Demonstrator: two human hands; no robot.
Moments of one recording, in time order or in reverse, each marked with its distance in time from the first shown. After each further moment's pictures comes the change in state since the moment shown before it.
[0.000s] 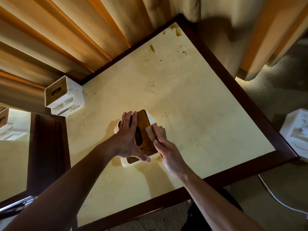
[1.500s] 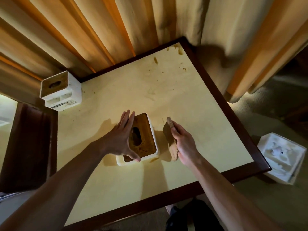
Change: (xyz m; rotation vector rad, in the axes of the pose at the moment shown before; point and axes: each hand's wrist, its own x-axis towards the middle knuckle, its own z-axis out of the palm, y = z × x) left_hand -0.011 -0.025 -0.001 -0.065 0.073 0.143; right_hand 0.007 -0.050 -0.035 -0.049 0.417 0.111
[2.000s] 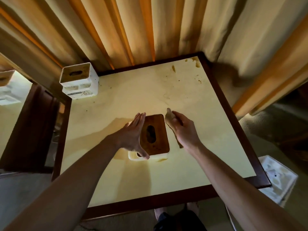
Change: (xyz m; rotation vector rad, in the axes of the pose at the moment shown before) left_hand -0.010 -0.026 0.012 -0.062 0.032 0.021; right_hand 0.000 -0.041 0.056 -0.537 -0.082 -0.375
